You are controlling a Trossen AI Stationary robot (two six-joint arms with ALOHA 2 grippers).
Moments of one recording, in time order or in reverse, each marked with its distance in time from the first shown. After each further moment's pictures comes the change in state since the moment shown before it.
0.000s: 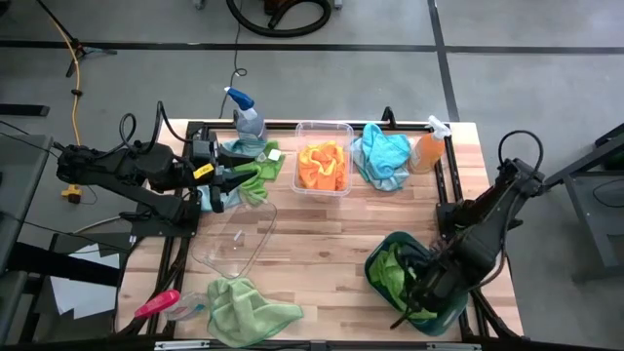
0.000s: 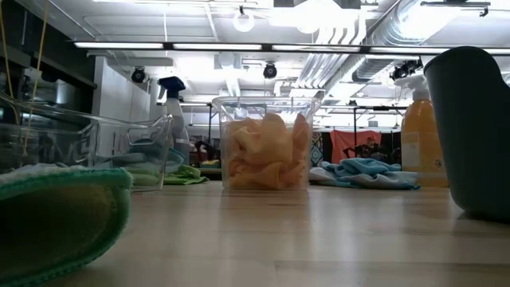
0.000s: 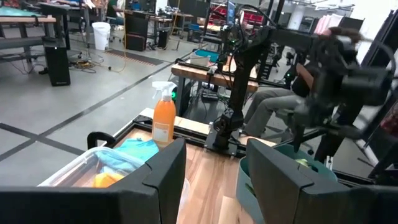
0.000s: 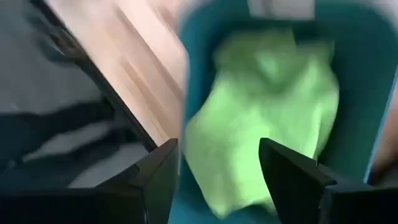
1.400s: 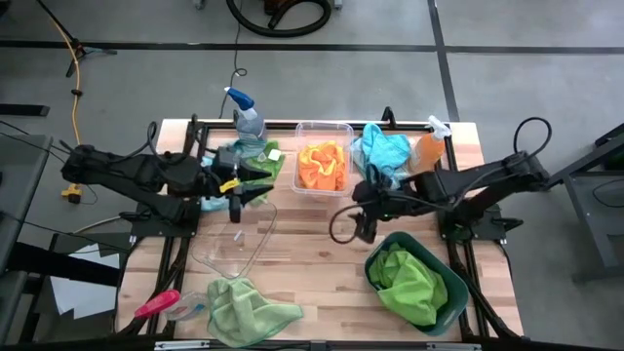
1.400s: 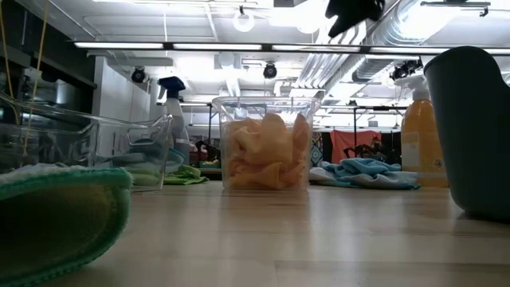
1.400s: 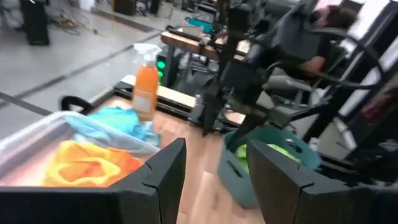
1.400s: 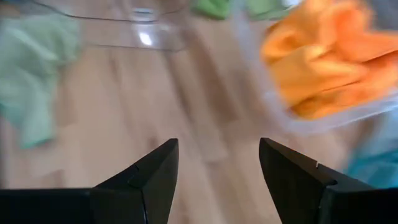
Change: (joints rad) left arm 0.000 0.125 0.000 0.002 0.068 -0.142; right arm -0.551 -0.111 -0.218 0.494 0.162 -0.937
